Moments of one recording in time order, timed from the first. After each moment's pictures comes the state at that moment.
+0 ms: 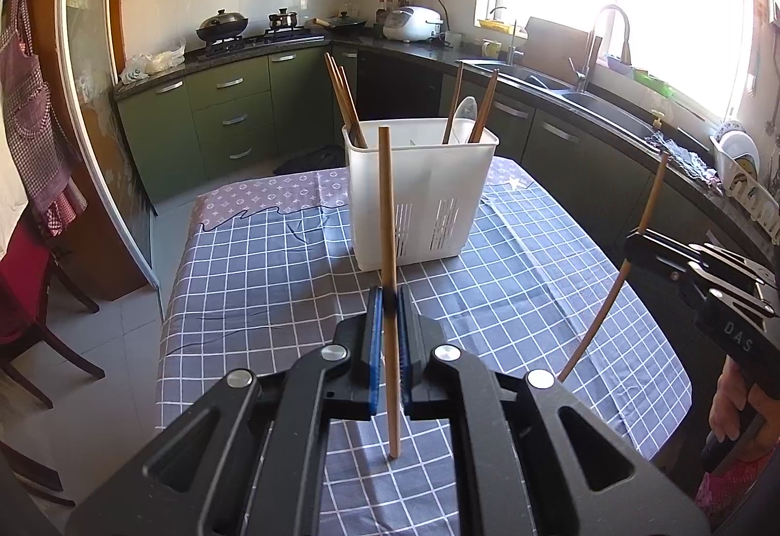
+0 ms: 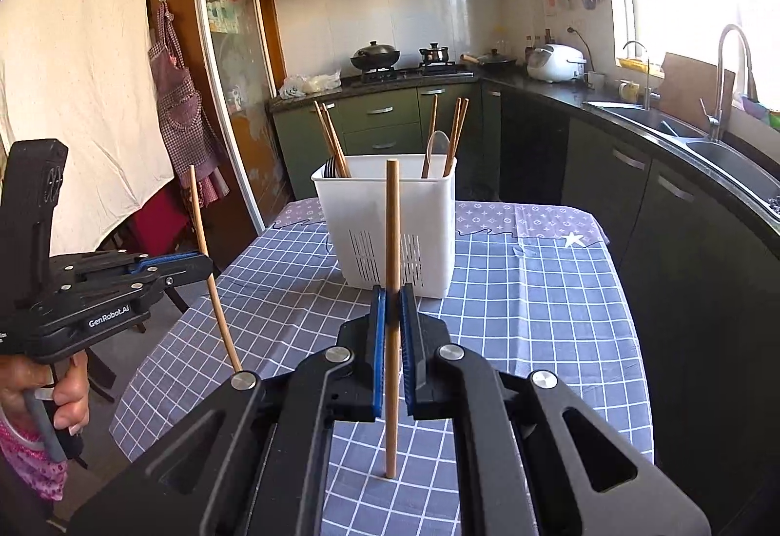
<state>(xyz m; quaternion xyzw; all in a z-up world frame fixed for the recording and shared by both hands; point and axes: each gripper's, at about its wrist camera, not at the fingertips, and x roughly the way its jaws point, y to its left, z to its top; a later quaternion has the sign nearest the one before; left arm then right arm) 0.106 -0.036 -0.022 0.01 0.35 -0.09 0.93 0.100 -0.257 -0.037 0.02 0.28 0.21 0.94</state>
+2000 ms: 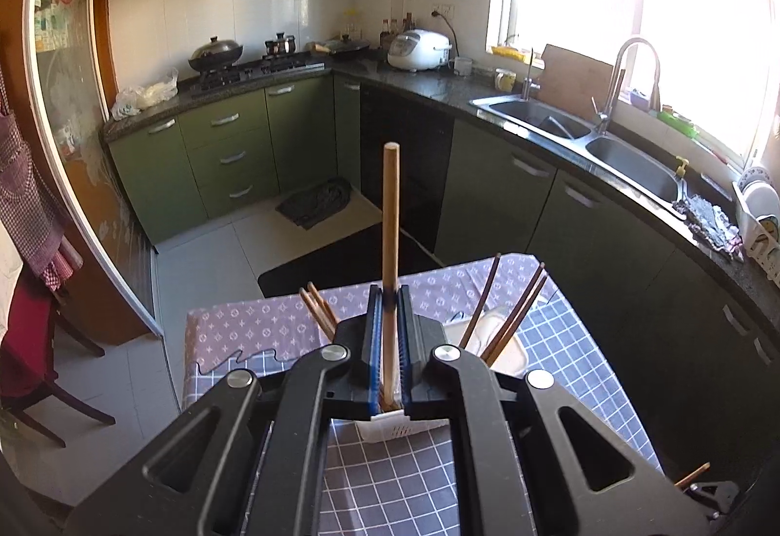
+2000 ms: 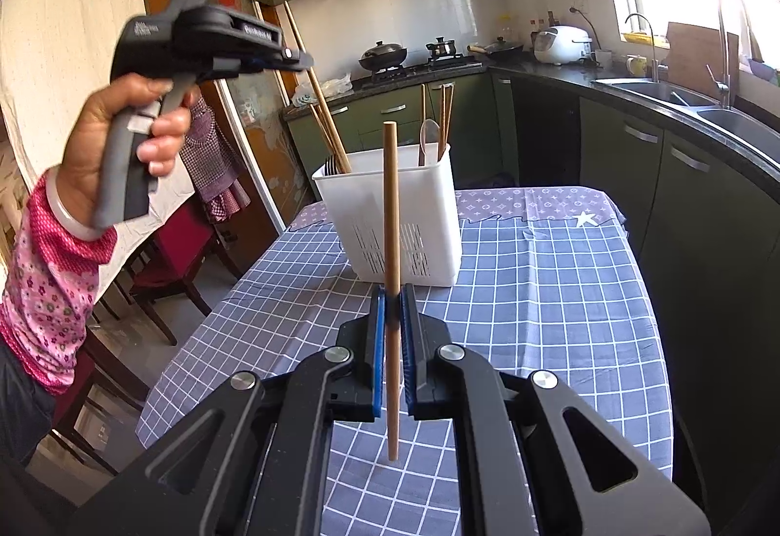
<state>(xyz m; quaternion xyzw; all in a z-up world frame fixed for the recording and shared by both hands) 0.279 -0.070 0.073 0.02 0.35 -0.08 0.93 0.110 -0.284 -0.040 0.06 0.29 0.24 0.93</state>
